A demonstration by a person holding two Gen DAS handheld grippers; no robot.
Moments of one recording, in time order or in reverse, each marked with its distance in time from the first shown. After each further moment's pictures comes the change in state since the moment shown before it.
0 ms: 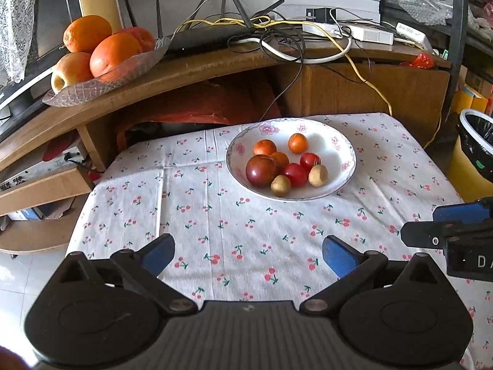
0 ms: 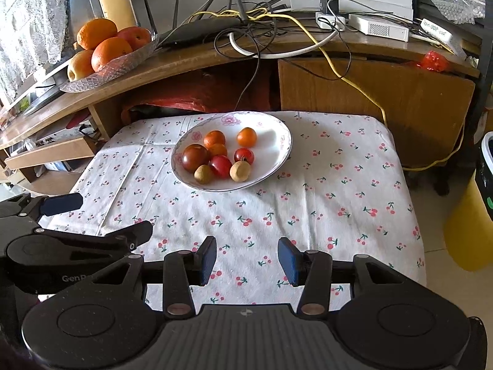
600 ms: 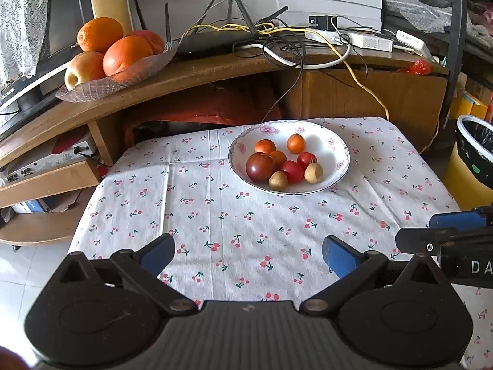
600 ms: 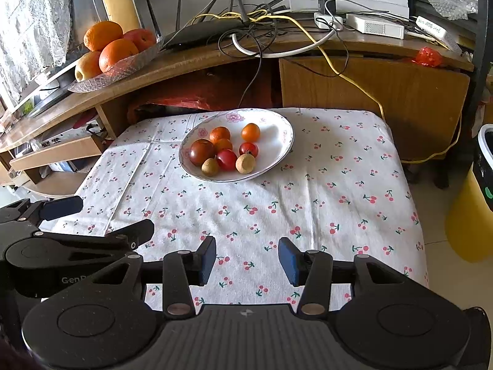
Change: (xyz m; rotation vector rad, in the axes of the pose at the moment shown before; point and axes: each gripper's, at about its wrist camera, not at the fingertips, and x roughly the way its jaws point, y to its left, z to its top) left arm -0.022 -0.003 -0.012 -0.030 -0.022 0.010; right arm -0.015 0.004 -0.012 0.018 -0.006 0.008
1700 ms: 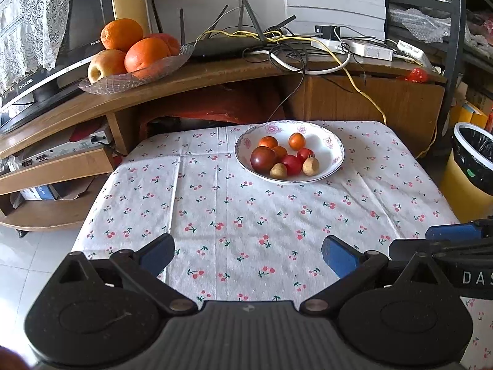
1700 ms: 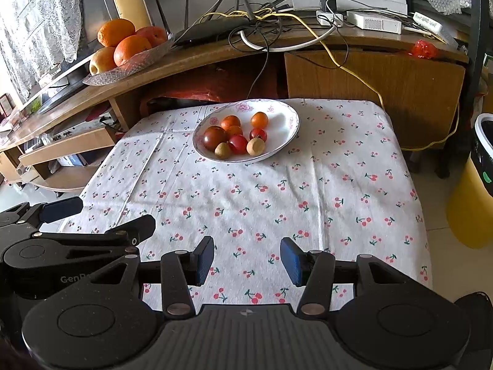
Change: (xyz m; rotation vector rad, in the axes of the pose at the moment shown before) left arm -0.034 -0.001 -0.023 -0.038 -0.020 0.018; right arm -0.024 0.010 -0.024 0.012 0.003 0.017
